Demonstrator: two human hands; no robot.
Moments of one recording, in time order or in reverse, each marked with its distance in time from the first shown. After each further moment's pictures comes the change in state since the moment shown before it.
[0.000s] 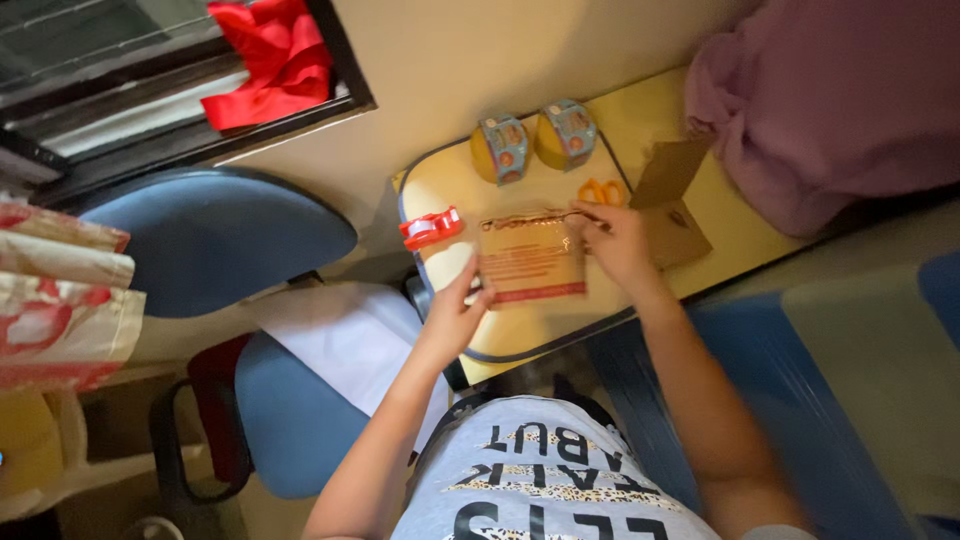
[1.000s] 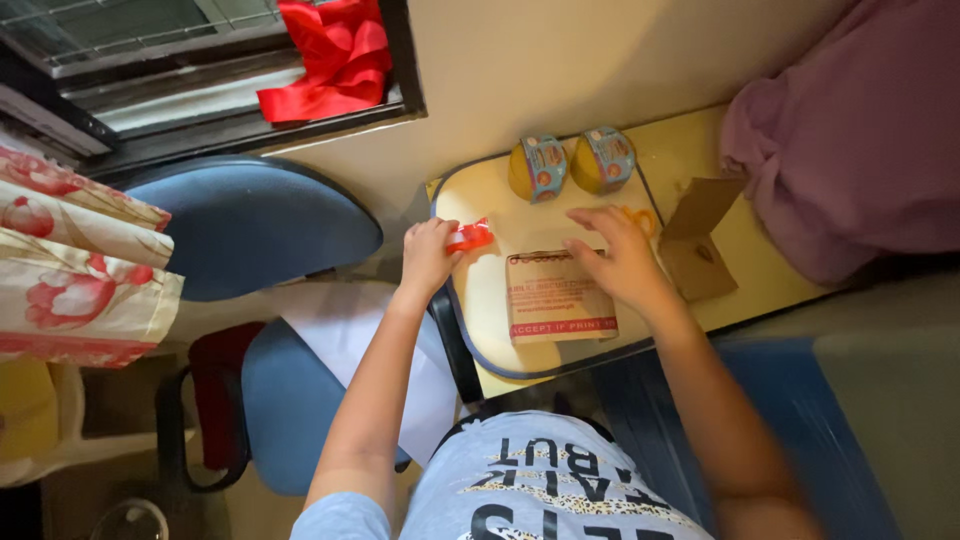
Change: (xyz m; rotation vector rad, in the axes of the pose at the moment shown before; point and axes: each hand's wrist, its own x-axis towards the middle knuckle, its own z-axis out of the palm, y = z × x) left_hand 0.094 -0.071 -0.082 0.715 0.223 0.197; right_hand -0.008 -0.081 0.034 -0.485 -0.146 -0.537
